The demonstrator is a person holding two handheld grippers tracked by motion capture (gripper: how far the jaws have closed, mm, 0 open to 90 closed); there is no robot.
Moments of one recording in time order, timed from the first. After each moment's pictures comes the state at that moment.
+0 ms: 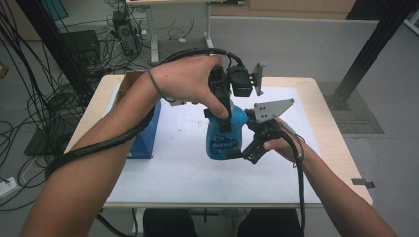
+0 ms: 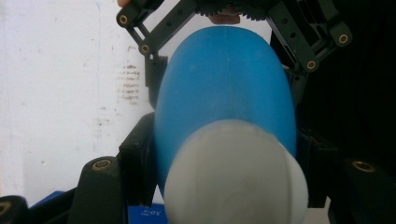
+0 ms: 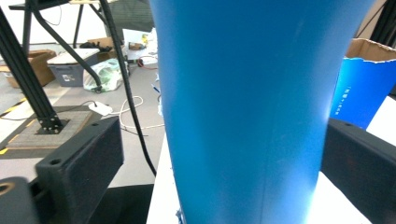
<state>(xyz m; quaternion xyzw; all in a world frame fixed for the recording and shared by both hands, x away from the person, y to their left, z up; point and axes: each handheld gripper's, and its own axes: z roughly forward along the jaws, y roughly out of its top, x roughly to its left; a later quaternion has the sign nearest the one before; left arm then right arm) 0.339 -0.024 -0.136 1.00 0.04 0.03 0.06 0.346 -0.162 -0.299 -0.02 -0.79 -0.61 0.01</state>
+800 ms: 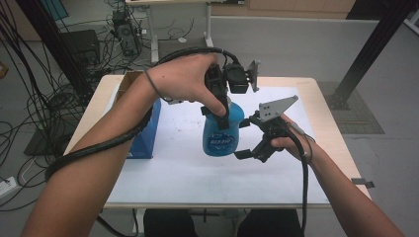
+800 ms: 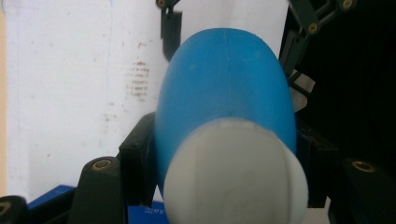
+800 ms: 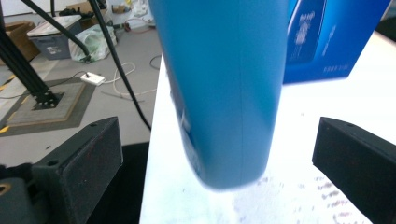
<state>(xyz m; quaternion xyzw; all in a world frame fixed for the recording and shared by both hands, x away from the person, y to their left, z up) 0.346 -0.015 -0.138 0.99 0.06 0.04 0.07 0.354 -0.187 -0.304 -0.06 -0.85 -0.53 0.02</state>
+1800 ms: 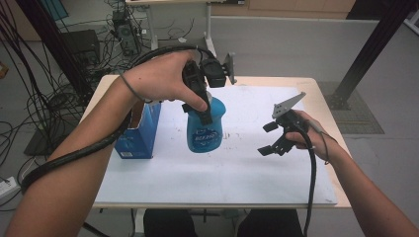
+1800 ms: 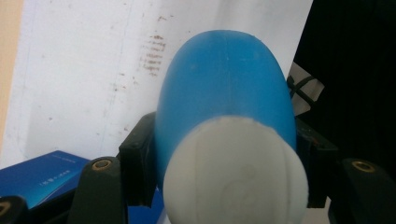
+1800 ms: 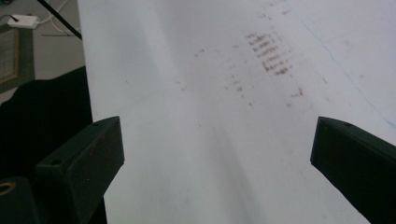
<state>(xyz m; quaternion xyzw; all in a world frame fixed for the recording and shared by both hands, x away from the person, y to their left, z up) 0.351 0.025 -0.136 0.99 0.13 0.05 0.08 0.381 -0.243 -0.322 -0.19 -0.92 -0.35 0.01</state>
